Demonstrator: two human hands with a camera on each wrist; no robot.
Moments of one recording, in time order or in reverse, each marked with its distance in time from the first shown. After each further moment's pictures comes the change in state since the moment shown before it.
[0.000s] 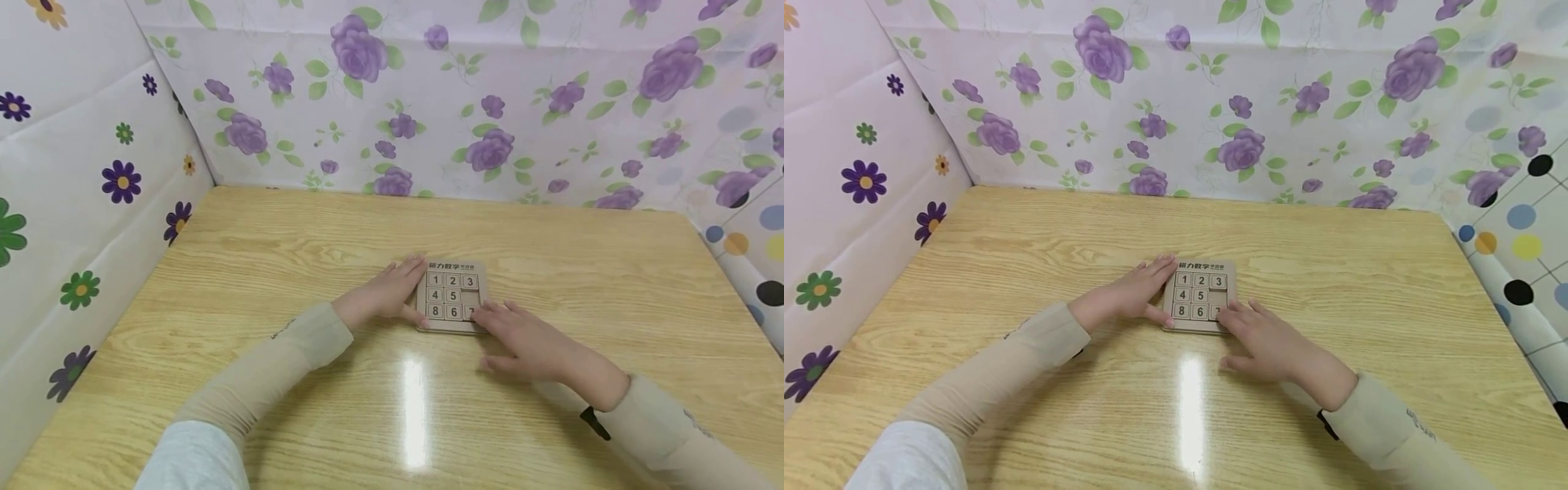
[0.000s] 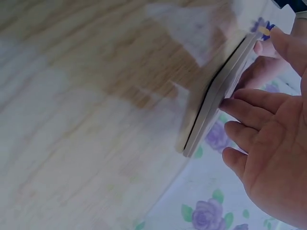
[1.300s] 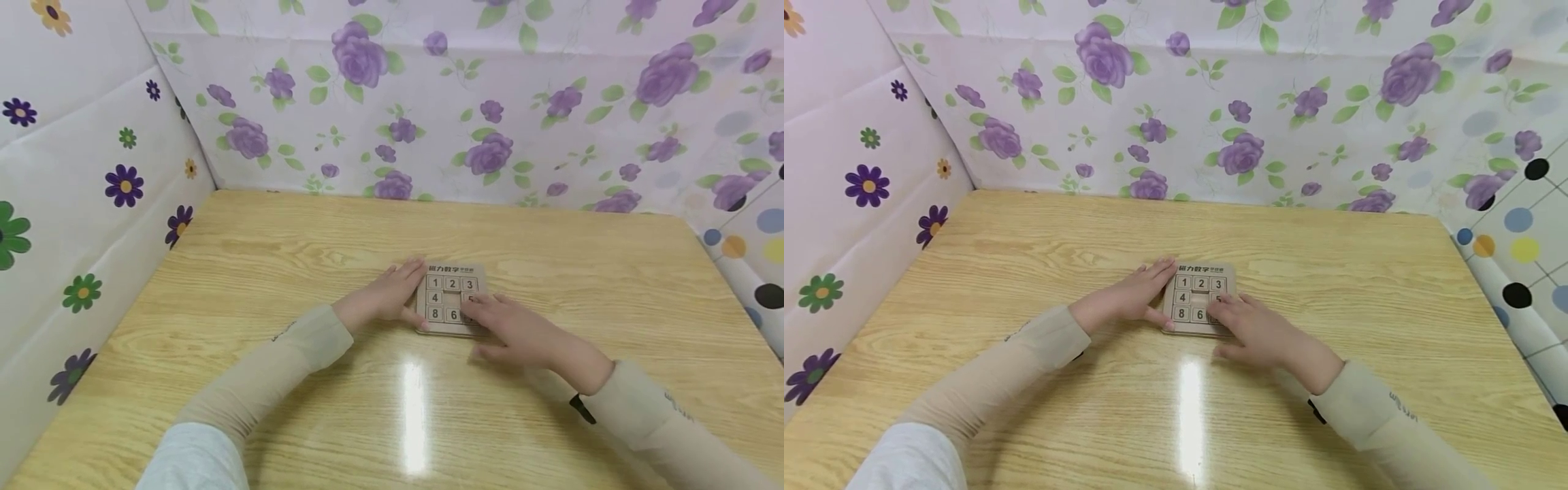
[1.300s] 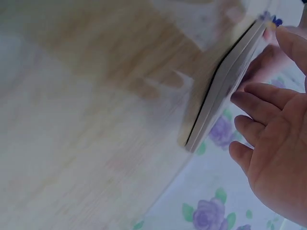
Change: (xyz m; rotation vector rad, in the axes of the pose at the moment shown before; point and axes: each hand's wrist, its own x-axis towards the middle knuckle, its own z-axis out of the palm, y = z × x) left_hand 0.002 -0.002 0.001 -0.006 0.002 0.006; right_hand 0.019 0.005 -0.004 -0.002 0.003 -0.032
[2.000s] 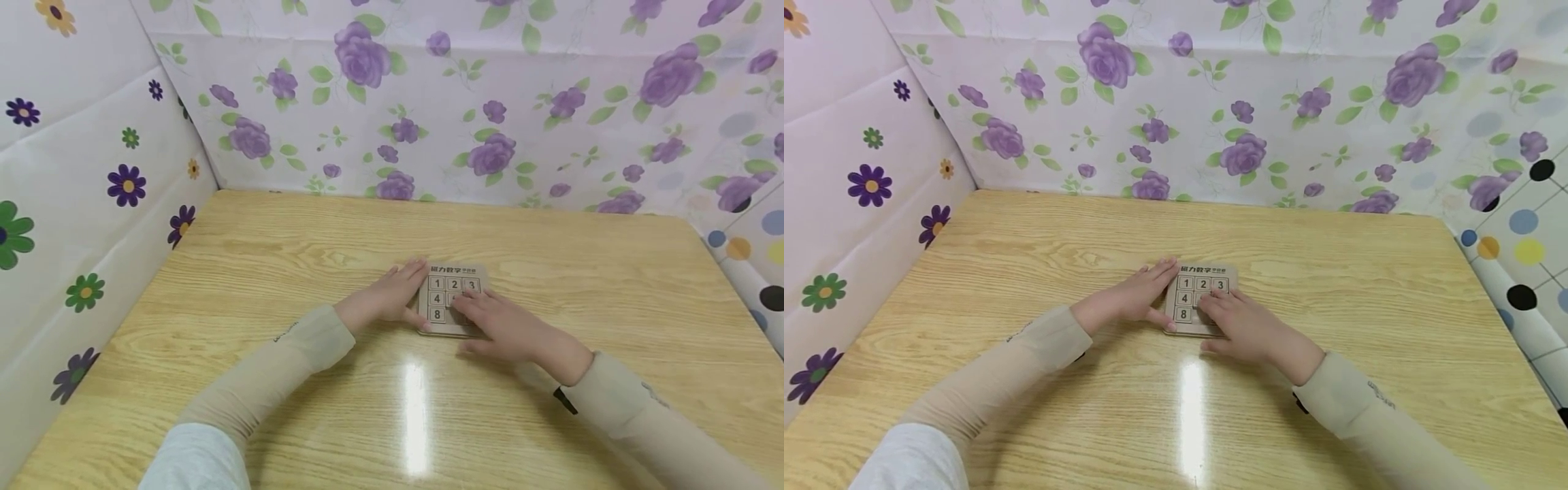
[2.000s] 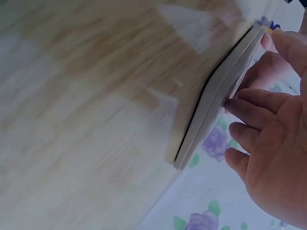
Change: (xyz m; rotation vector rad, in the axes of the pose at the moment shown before) left_hand 0.000 0.000 0.001 0.001 0.004 0.006; right_hand 0.020 -0.007 0.005 -0.051 0.001 -0.020
